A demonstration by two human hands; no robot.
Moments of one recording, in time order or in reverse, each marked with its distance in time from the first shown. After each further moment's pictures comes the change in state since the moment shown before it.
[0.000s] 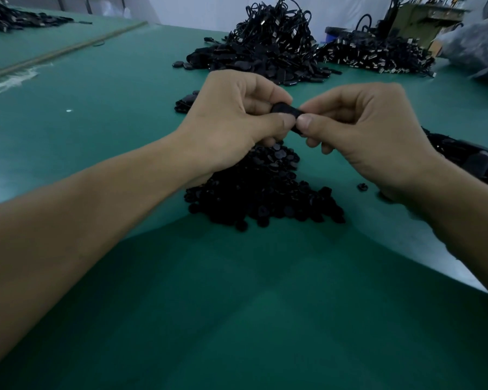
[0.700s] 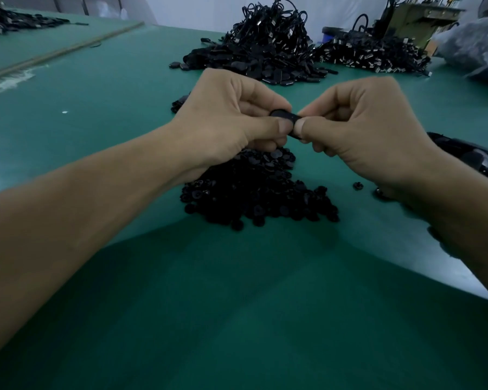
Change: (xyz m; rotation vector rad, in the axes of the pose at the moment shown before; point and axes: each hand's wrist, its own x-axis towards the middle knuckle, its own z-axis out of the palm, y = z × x) left_hand 0.002 0.003 -0.003 -0.079 -0.061 -0.064; right_hand 0.000 -0.007 -0.001 -0.087 0.026 0.048
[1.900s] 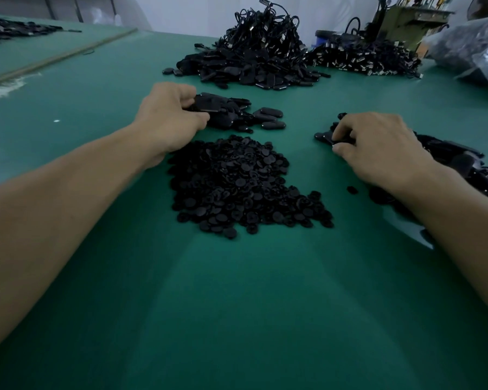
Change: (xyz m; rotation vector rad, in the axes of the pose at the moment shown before) left_hand 0.046 -0.052 -0.054 0.389 0.318 -0.260; right_hand 0.020 0.055 -0.023 -0.799 -0.014 0.173
